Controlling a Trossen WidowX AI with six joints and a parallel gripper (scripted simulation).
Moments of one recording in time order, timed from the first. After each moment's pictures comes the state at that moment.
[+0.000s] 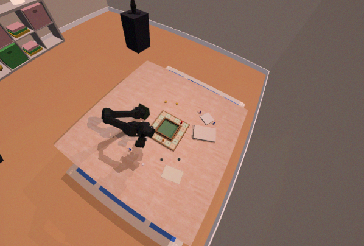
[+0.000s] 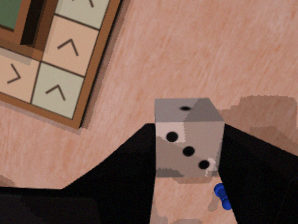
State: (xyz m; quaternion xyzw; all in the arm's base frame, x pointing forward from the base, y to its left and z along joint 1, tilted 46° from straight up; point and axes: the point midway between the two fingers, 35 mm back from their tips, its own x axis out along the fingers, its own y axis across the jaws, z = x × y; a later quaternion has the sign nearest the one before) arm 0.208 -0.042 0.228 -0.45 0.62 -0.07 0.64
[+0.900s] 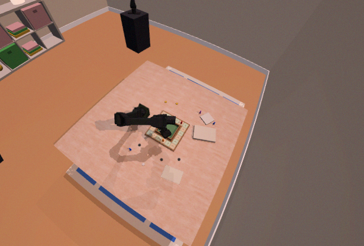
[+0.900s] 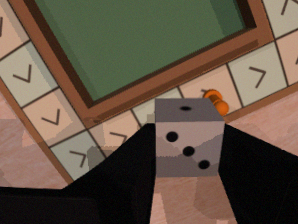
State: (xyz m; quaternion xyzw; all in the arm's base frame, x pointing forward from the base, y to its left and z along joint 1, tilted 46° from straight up) arm 0.261 0.043 0.125 -0.63 0.63 0.16 0.42
